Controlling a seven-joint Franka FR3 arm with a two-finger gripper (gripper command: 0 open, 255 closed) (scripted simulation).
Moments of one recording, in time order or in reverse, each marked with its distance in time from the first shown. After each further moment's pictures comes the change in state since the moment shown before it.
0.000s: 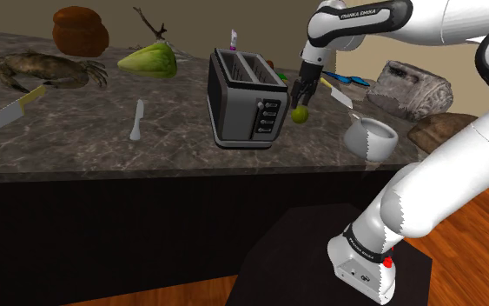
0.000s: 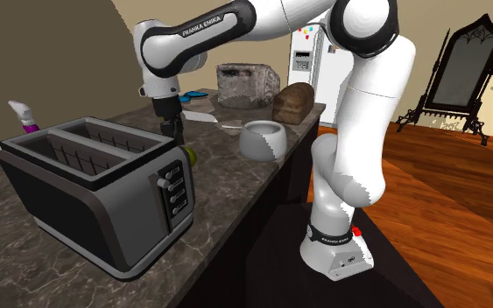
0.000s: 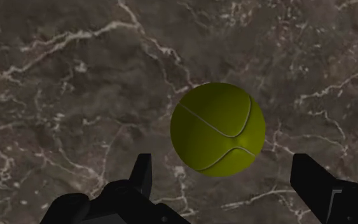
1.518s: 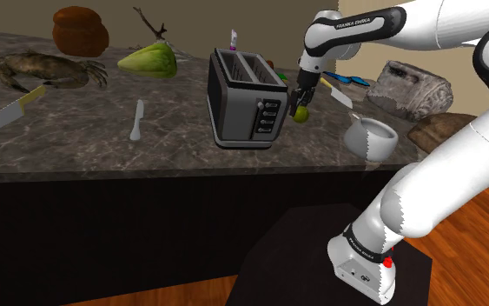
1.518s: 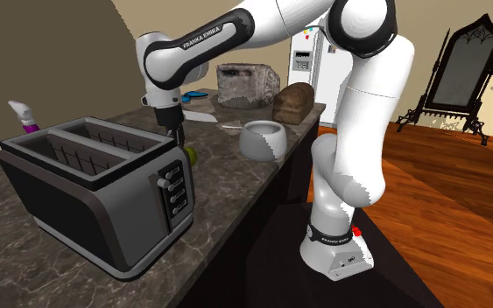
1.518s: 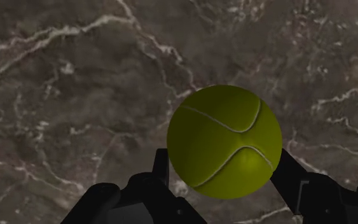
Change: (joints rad) arm 0.000 0.009 -0.002 -0.058 0.003 0.068 -0.004
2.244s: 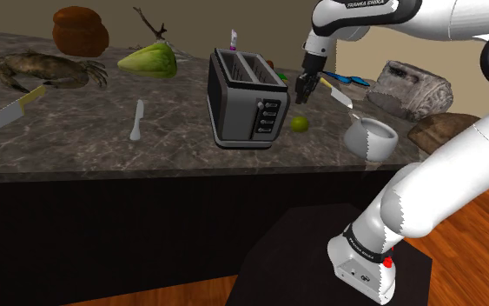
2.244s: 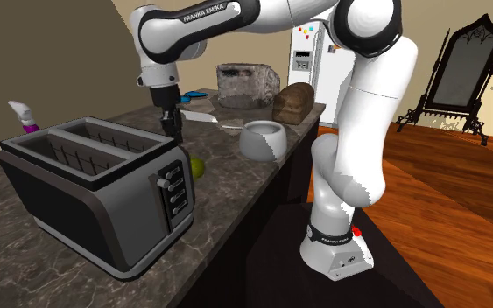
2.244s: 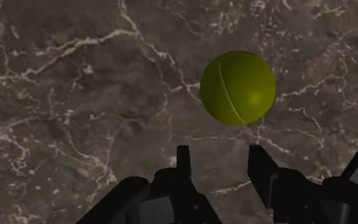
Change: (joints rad) arm 0.002 -0.028 0.008 0.115 -0.007 -0.141 0.014
